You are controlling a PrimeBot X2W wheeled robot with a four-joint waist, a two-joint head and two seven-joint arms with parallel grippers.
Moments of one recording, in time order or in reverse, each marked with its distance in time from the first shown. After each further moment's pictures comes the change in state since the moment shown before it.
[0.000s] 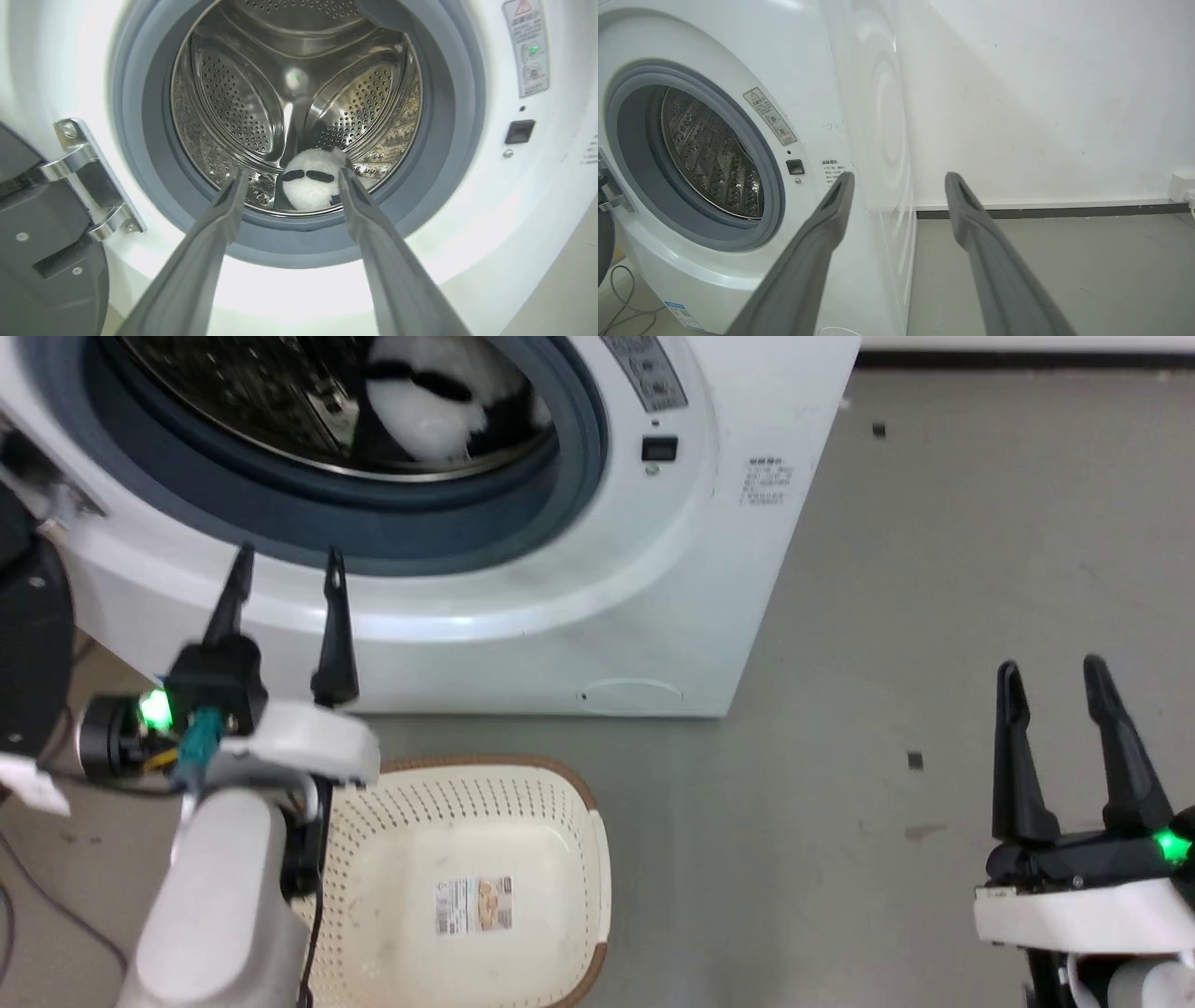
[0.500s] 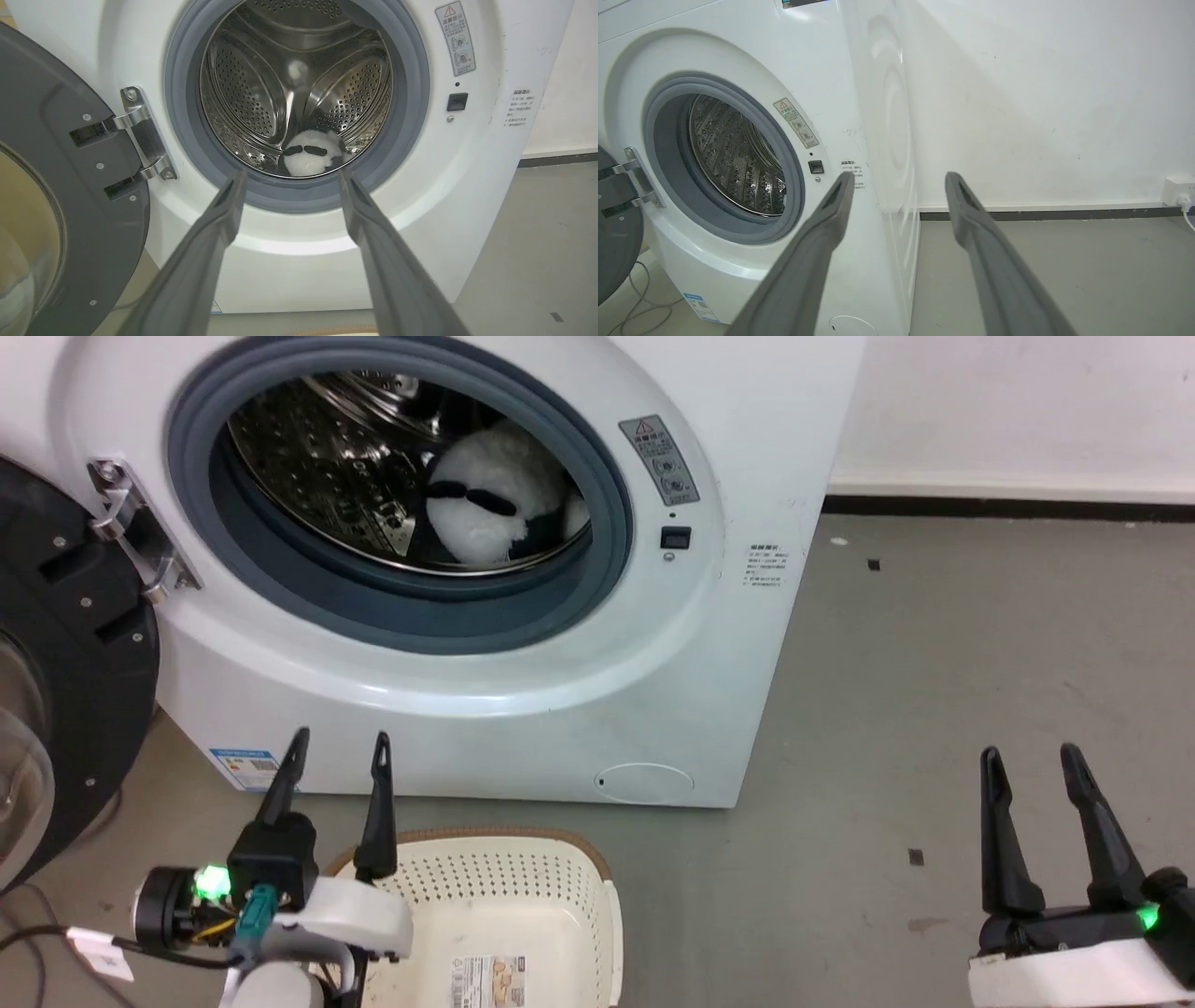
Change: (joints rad) left arm 0.333 -0.068 0.026 -0.141 0.072 -0.017 -0.001; right arm 0.112 0.000 -0.006 0.051 0.000 0.000 0.000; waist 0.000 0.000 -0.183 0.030
